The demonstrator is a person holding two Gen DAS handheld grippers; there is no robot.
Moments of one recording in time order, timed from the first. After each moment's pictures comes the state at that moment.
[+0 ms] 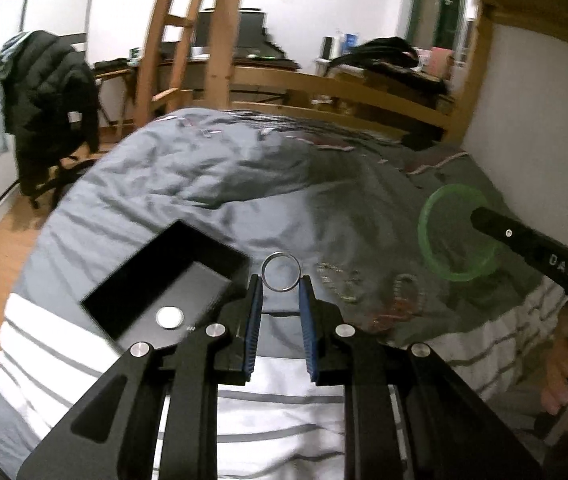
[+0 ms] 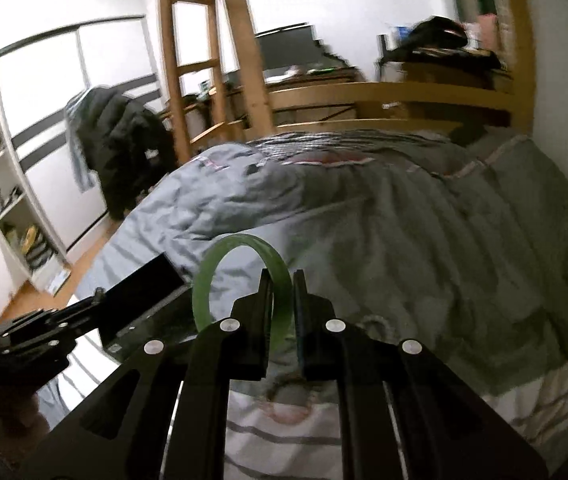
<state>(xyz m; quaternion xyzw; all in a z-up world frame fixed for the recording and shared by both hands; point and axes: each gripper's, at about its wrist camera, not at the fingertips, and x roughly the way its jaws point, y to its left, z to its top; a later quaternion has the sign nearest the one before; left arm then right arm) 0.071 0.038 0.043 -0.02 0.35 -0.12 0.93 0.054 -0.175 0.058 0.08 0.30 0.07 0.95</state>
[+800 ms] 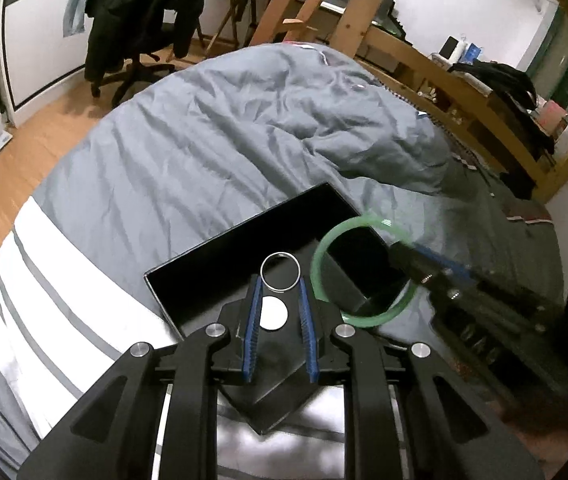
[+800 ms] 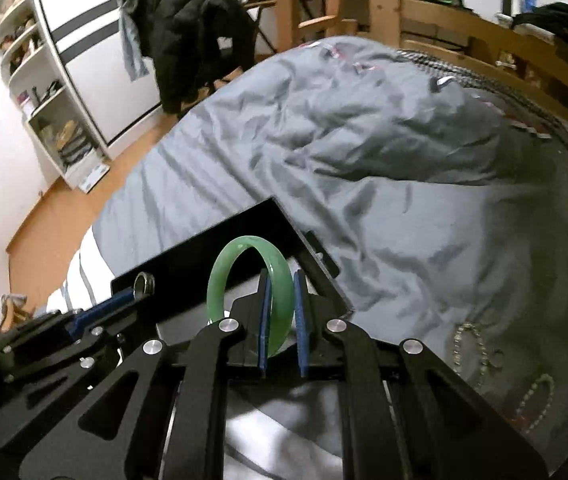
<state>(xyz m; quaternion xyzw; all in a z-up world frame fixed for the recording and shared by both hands) 0.156 0.138 -0.020 -0.16 0.45 0.00 0.88 0.199 0.008 -0.024 0.00 0.45 0.20 0.87</state>
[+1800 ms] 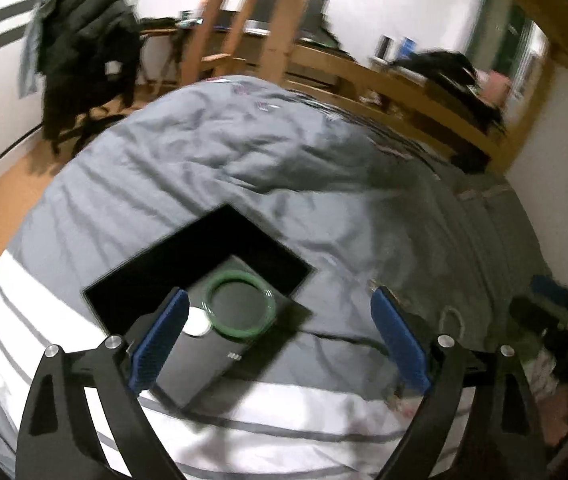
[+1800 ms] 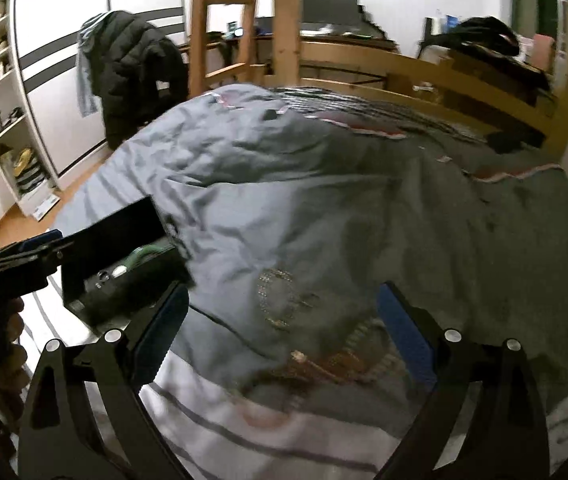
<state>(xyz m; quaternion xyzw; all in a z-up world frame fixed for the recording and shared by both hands) 0.123 0.059 0.010 -0.08 0.39 -0.08 0.92 0.087 -0.188 0.026 0.00 0.37 0.07 0.93</state>
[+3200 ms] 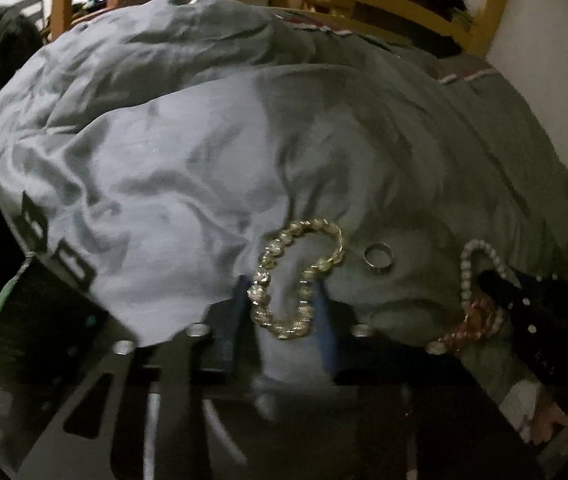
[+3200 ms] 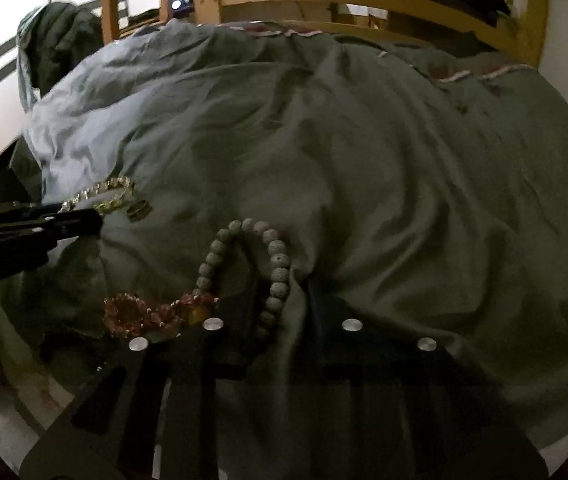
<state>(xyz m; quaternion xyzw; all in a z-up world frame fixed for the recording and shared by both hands) 0.205 -0.077 -0.106 0.01 0.47 -0.15 0.87 0.133 -0.274 -0.126 0.03 0.41 0.00 0.91</state>
